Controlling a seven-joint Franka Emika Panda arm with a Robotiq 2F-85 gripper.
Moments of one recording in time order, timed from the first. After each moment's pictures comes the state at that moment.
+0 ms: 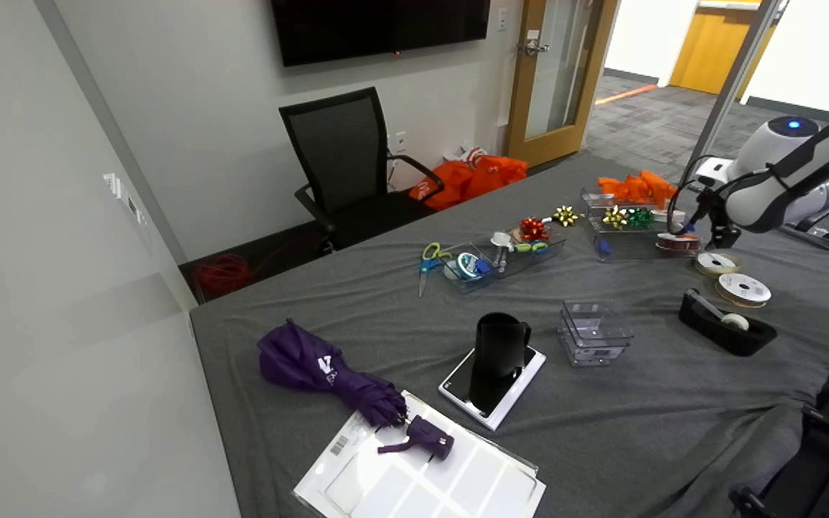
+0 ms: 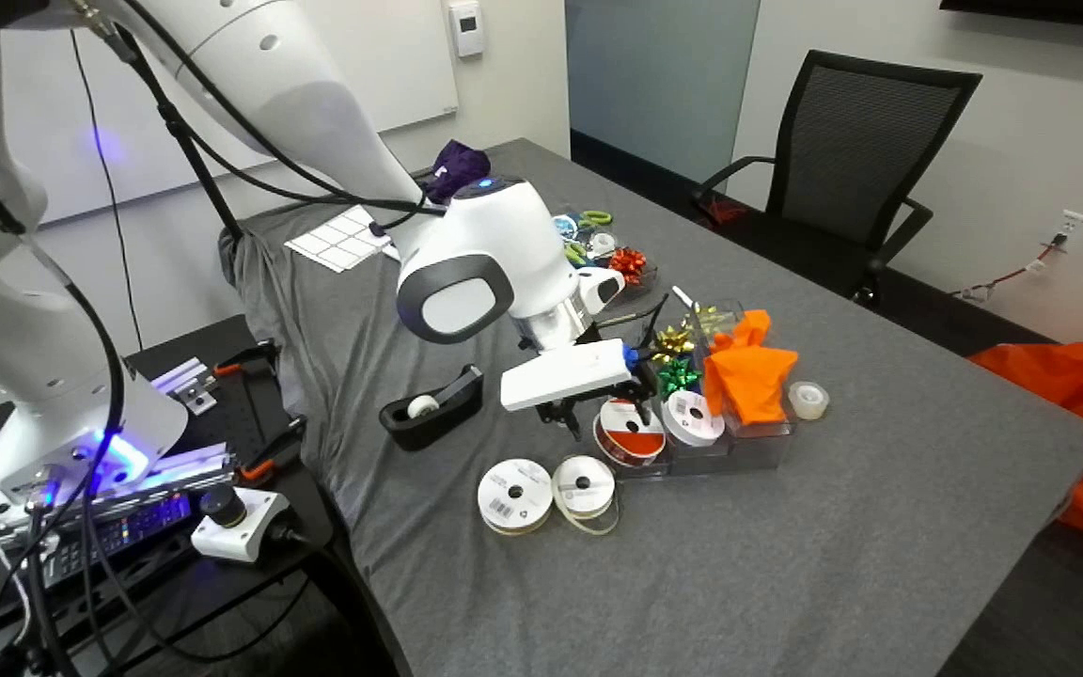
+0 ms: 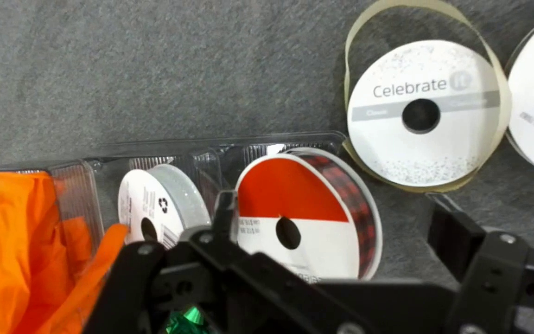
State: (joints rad) arm -0.46 0.62 -0.21 -2.03 -0.27 3.03 -1.26
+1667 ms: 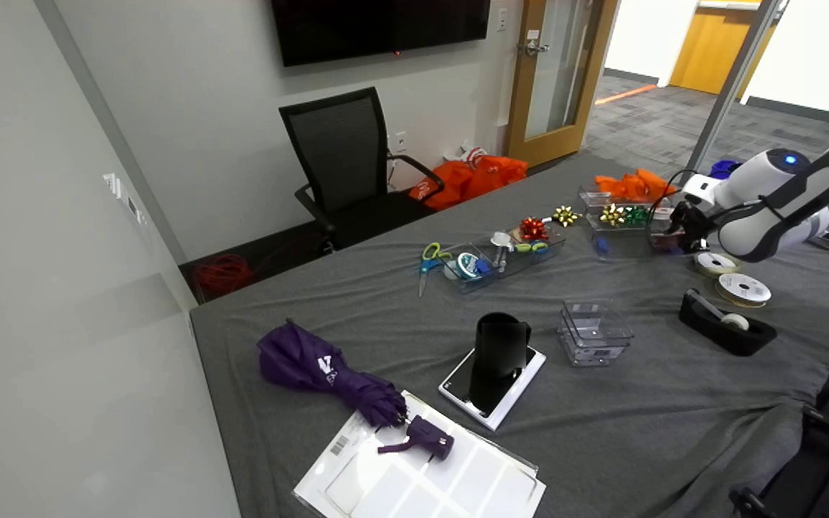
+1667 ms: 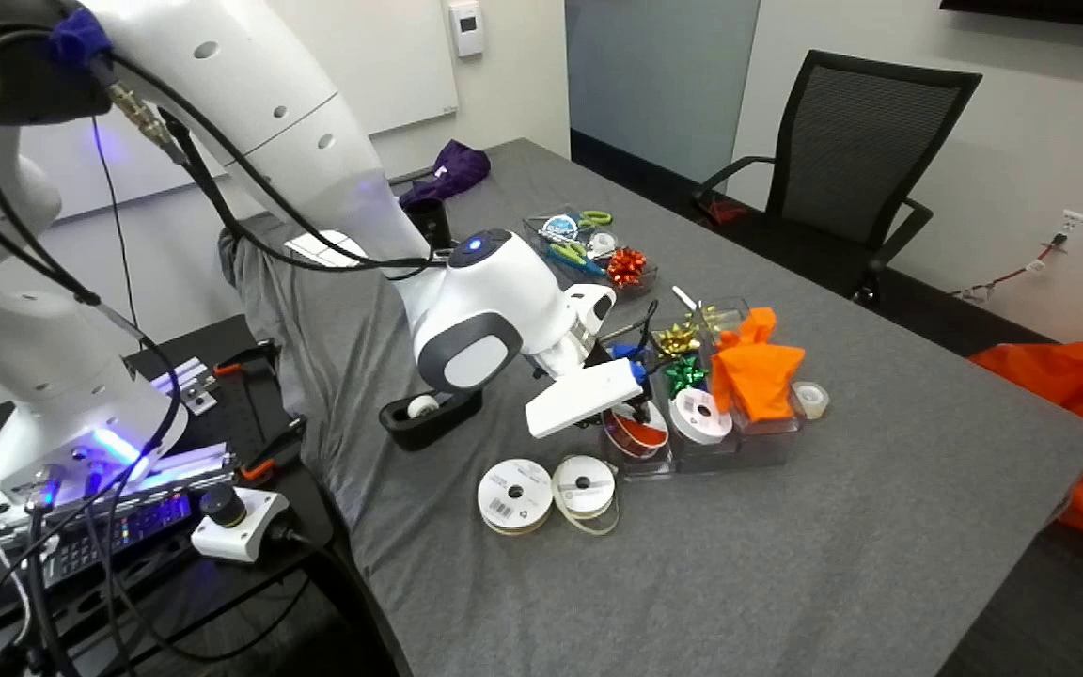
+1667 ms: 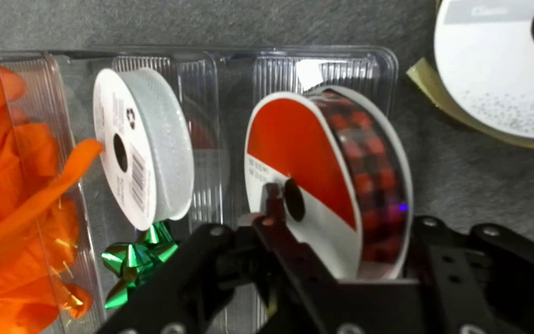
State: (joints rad) arm -0.67 0.78 0.00 -1.96 -0.44 3.28 -1.27
